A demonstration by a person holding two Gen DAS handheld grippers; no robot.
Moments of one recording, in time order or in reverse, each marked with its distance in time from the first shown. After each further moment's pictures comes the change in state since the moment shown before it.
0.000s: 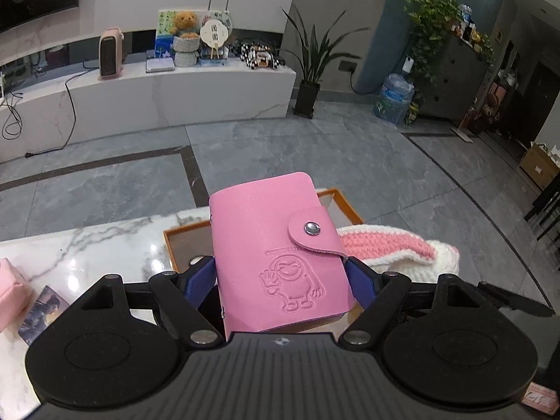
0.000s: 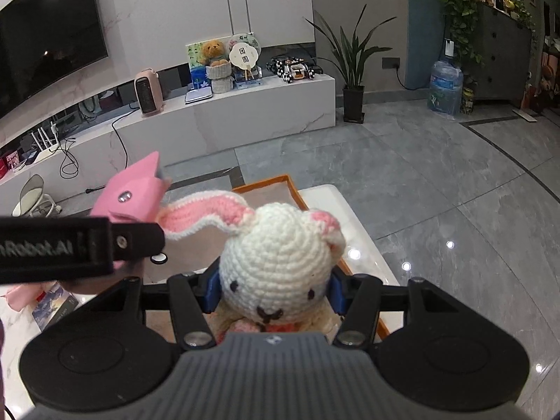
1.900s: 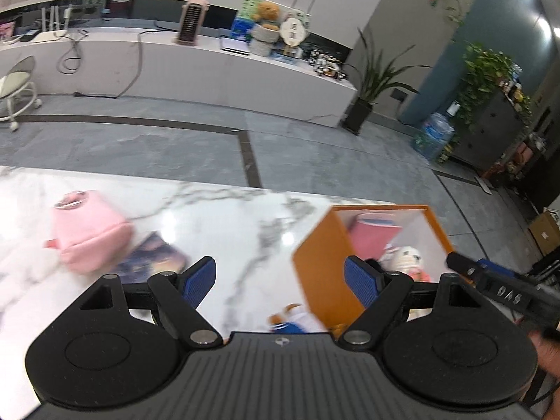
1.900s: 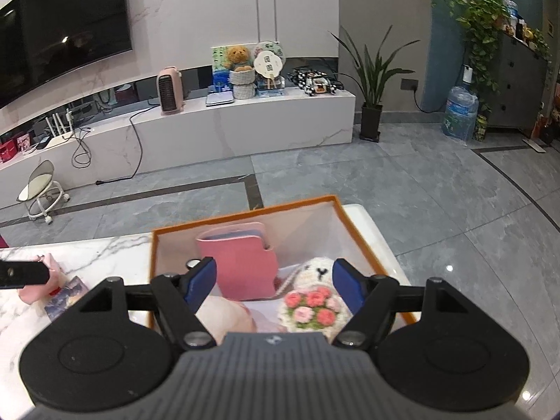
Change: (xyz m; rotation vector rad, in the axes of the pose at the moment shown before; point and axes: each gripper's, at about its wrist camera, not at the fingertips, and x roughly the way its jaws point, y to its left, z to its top) left arm -0.066 0.157 -0.035 -0.256 -0.019 0.027; right arm -0.012 0.050 0.004 -0.095 -0.036 0.014
